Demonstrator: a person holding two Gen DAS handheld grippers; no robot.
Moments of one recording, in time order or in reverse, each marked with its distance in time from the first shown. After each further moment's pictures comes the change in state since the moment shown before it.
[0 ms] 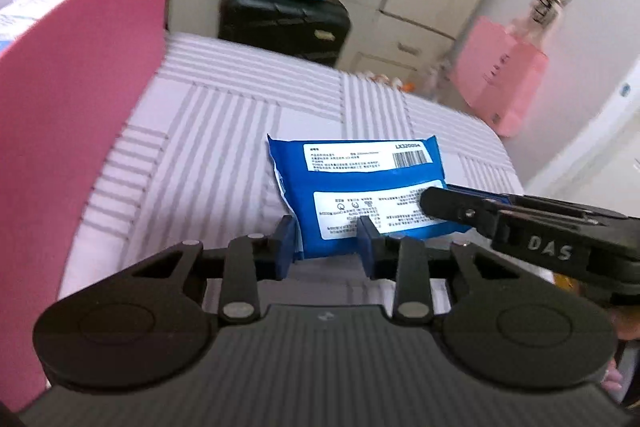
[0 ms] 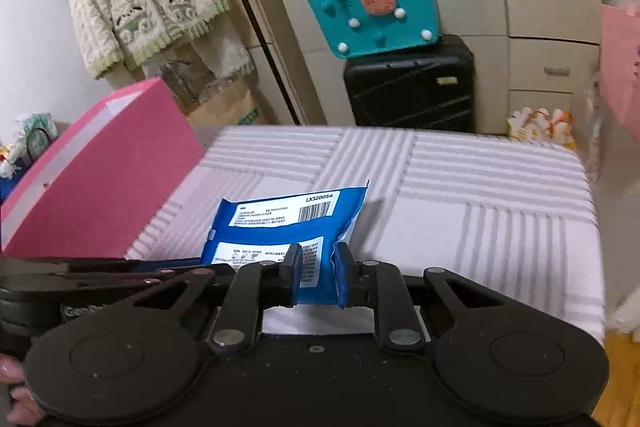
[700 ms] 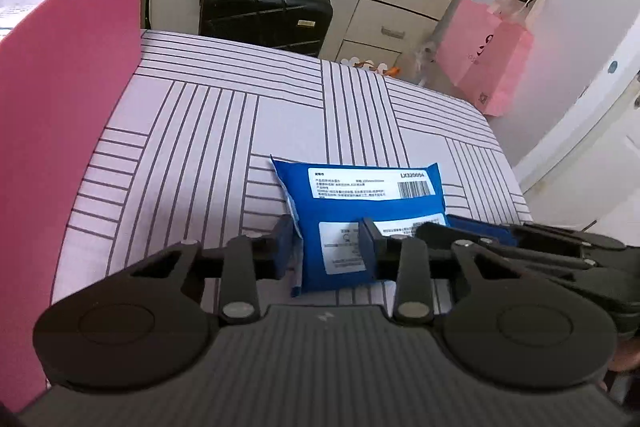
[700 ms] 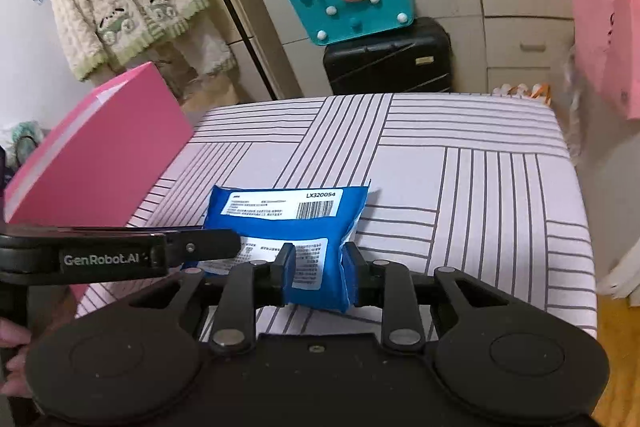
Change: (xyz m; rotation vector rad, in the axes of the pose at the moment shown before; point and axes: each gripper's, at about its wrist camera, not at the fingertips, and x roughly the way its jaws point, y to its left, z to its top) left arm 0.002 -0.006 0.003 0.056 0.021 -0.013; right arm -0.006 0.004 -0.022 0.039 -0.002 -0.028
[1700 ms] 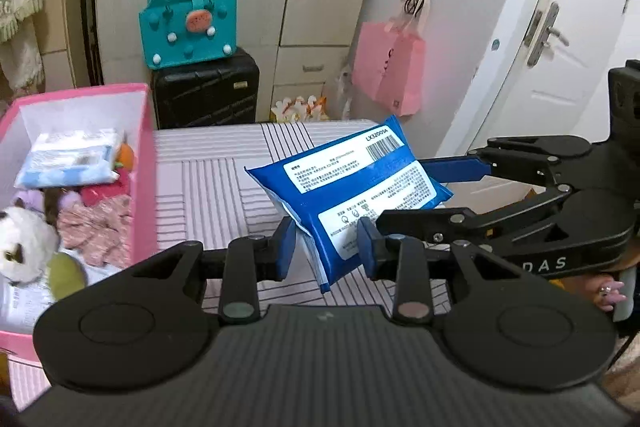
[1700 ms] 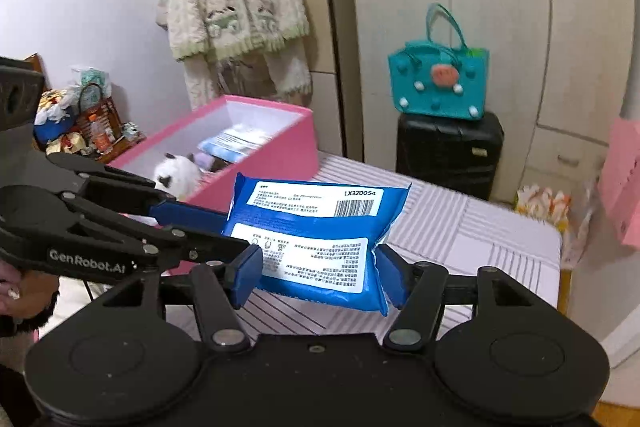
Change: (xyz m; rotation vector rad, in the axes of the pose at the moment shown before) left arm -0.192 -0.006 -0.009 0.282 -0.104 -0.141; right arm -0.134 0.127 0.017 -0.310 -0.097 0.073
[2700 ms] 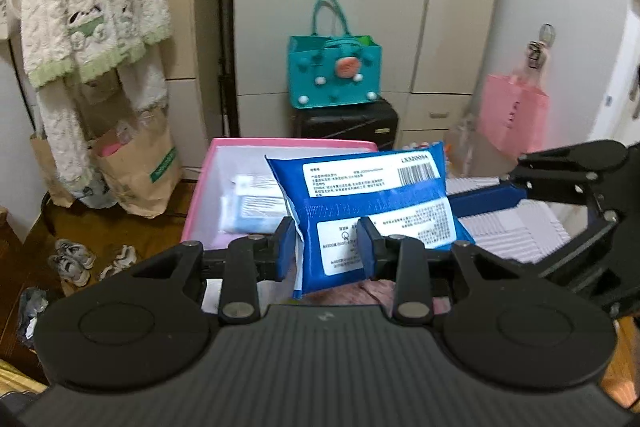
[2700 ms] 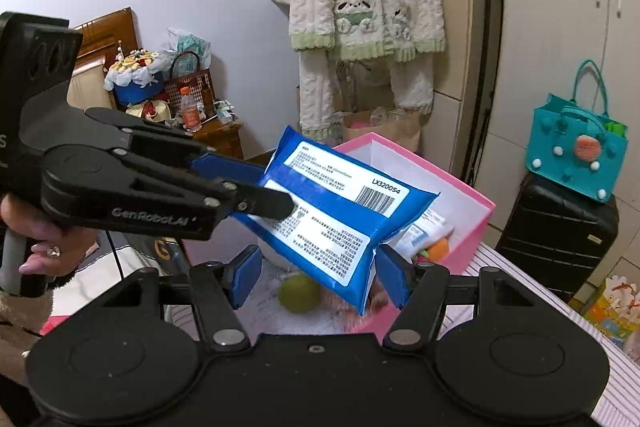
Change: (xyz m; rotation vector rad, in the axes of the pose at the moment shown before) left arm -0.071 0.159 0.027 -0.075 -0.104 0.313; right arm 0.112 0.103 0.100 -0.217 0.059 0.251
